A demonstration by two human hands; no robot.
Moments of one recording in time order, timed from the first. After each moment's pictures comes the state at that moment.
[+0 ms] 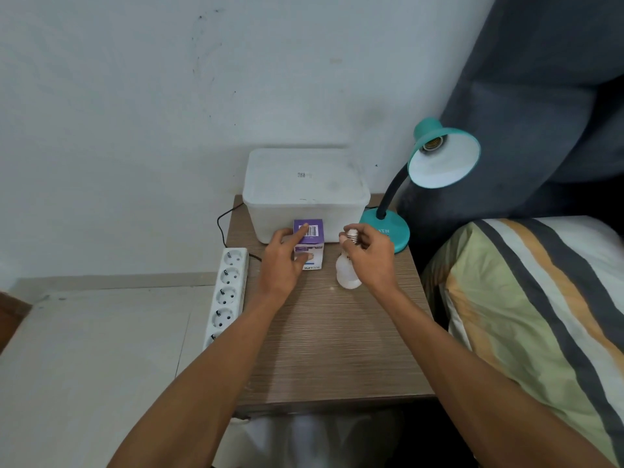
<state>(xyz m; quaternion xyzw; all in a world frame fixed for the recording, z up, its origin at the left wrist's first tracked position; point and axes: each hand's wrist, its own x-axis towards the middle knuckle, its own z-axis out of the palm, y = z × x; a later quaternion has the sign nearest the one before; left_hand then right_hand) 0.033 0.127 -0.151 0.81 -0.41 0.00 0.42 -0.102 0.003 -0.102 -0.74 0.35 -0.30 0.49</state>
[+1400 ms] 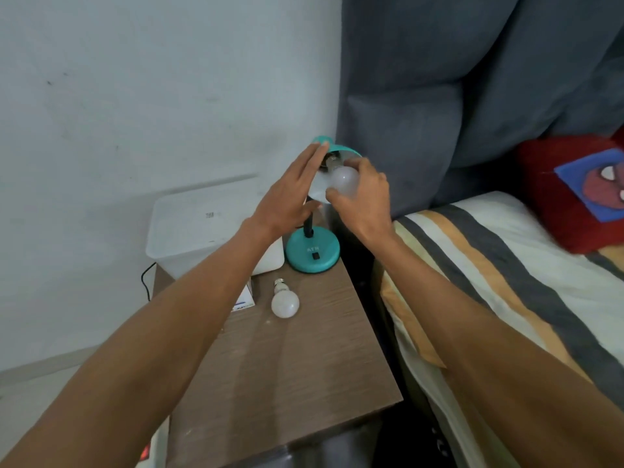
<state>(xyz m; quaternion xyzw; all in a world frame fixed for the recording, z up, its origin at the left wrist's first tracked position) 0.005 -0.076 -0.015 0.63 -0.71 0.08 0.29 -0.162 -0.127 0.010 -0.78 0.42 -0.37 0.28</state>
